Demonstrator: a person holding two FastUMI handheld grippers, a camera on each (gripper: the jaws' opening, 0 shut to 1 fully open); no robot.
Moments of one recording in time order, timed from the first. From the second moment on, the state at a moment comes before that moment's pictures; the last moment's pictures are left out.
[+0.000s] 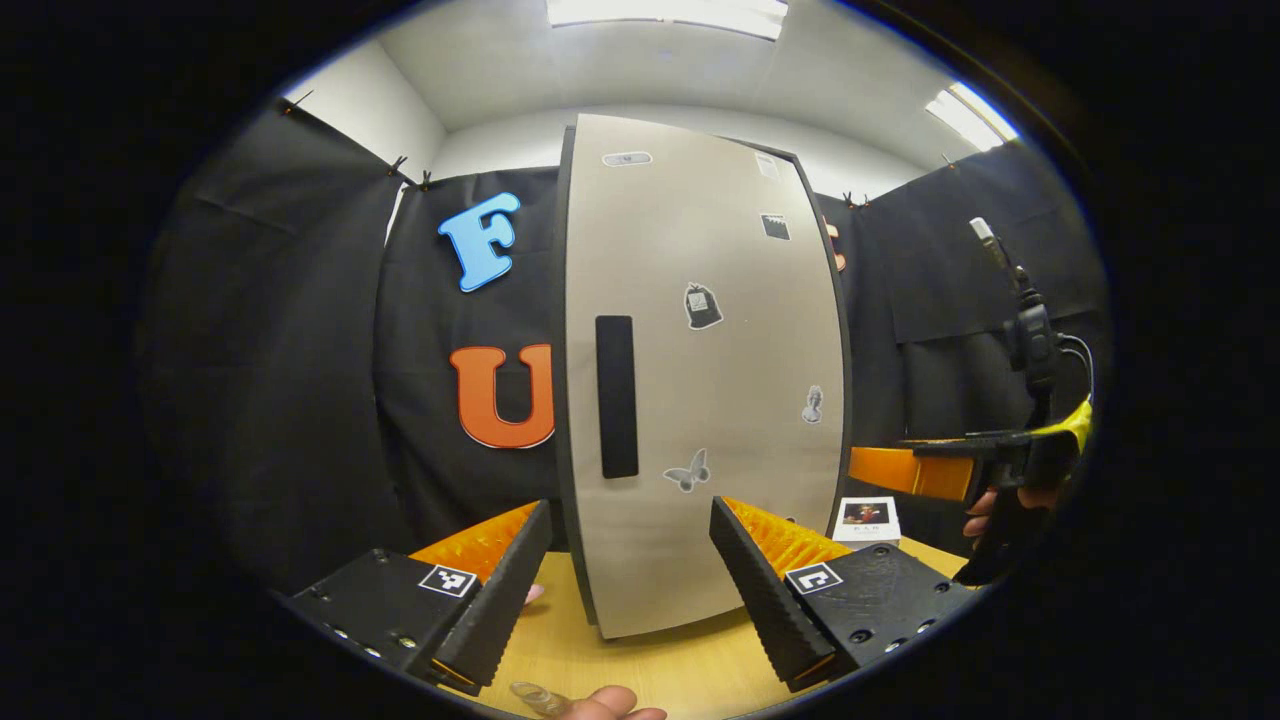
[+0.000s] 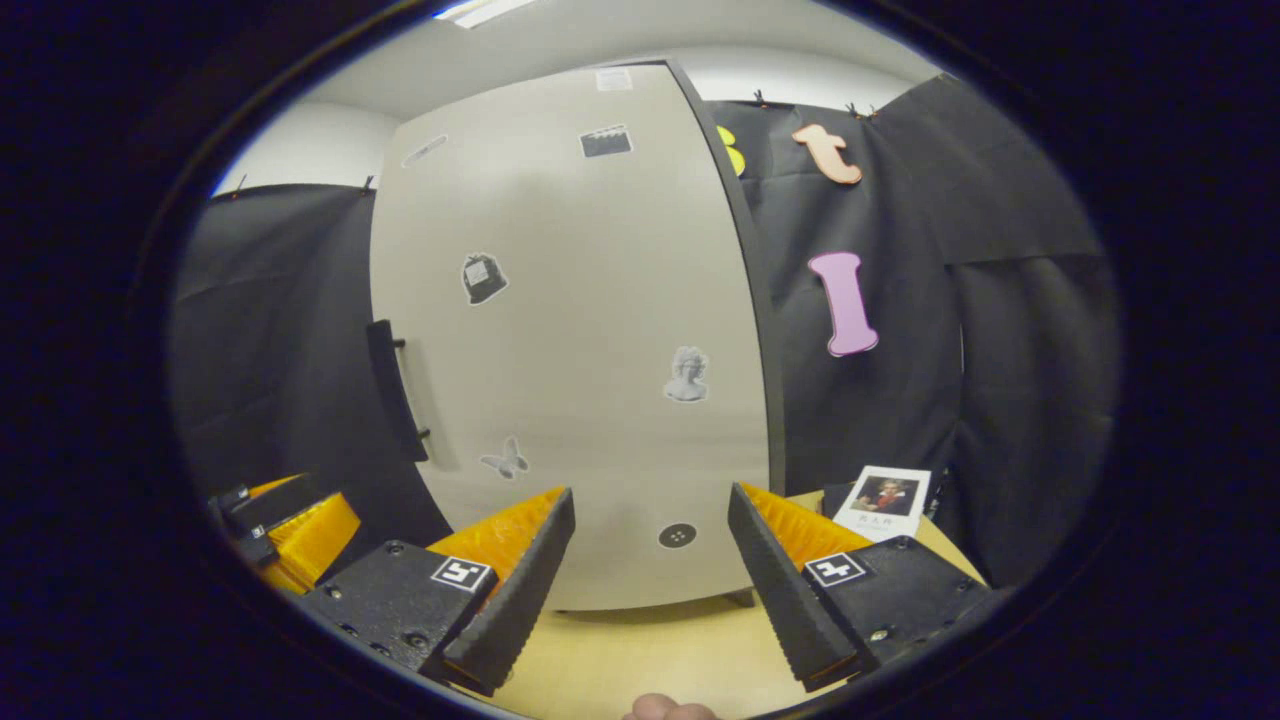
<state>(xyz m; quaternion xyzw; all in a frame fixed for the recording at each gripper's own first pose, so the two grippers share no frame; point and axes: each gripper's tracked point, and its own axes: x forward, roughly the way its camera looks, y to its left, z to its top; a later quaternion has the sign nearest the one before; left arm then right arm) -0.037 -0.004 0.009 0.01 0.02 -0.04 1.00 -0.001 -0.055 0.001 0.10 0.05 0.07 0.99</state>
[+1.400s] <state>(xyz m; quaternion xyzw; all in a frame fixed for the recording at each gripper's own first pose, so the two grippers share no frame) -0.028 -0.019 -0.005 0.01 0.03 0.03 1.00 -0.008 -0.073 -0.010 0.04 -0.01 0.04 1.00</state>
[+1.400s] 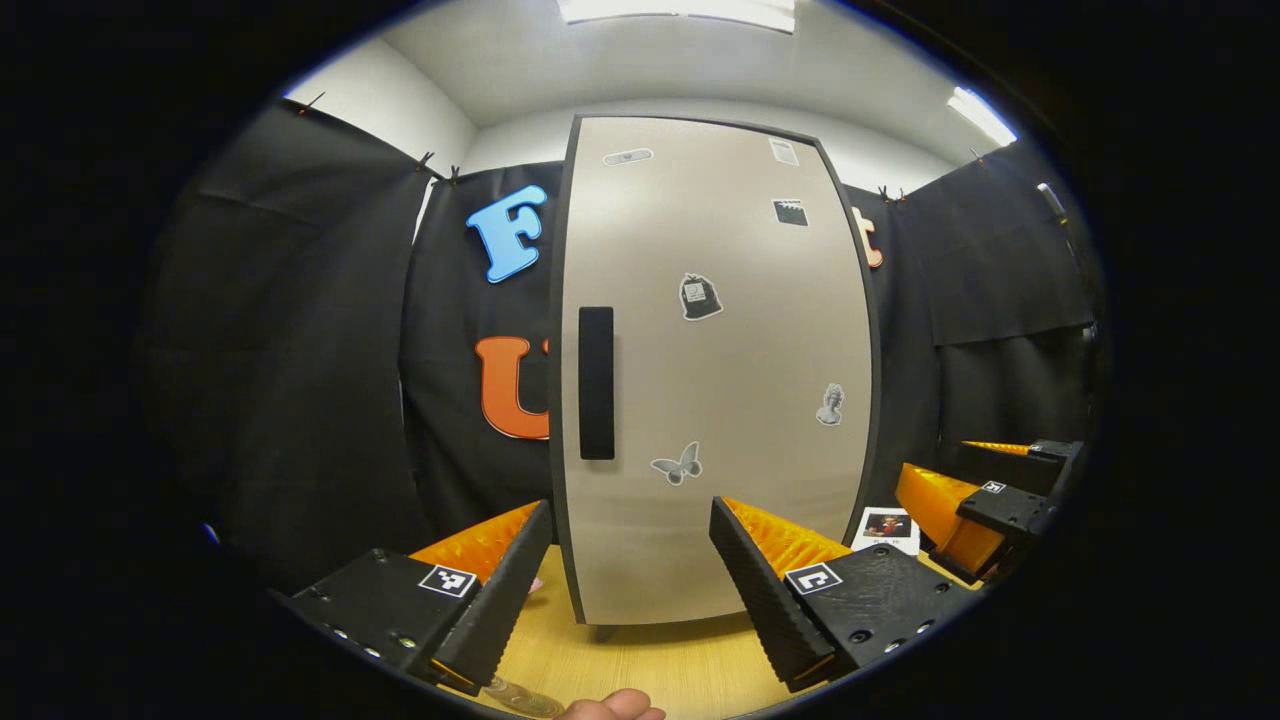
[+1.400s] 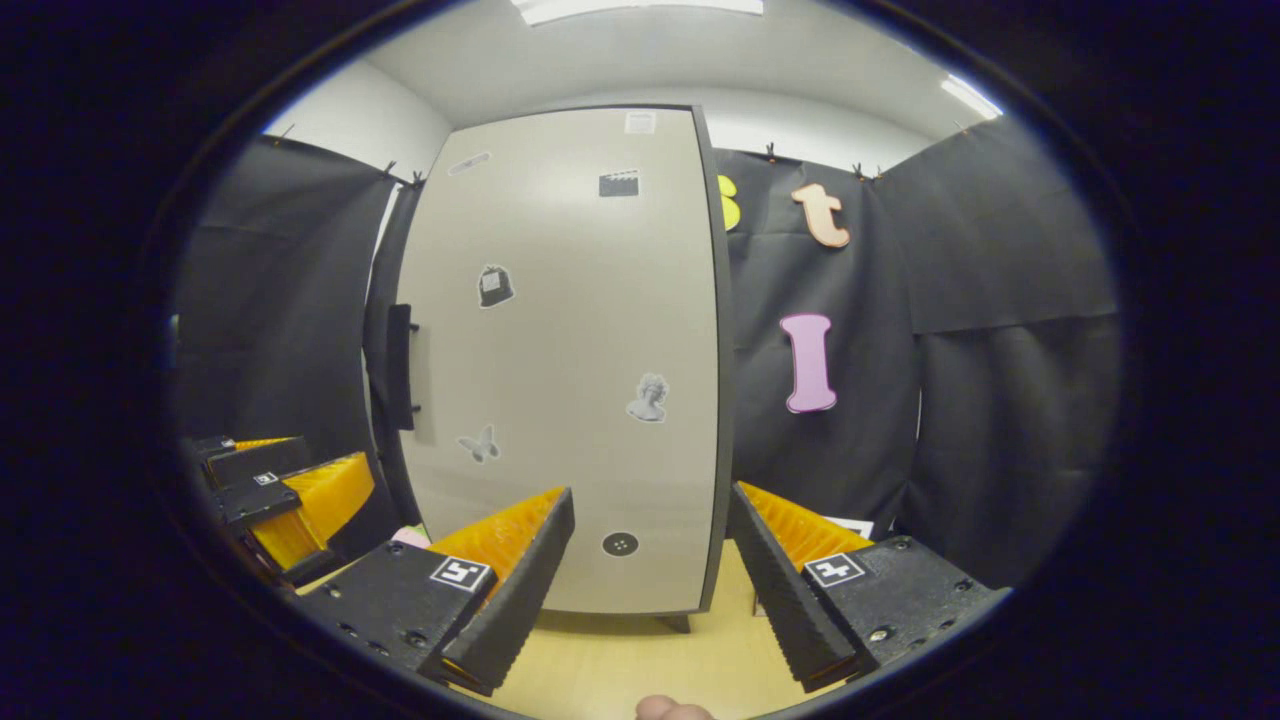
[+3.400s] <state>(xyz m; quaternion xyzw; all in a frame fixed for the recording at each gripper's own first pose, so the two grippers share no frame) -0.064 -0.022 0.001 0.02 0.02 0.03 1.00 -0.014 -0.057 -0.027 0.06 0.01 0.07 1.00</state>
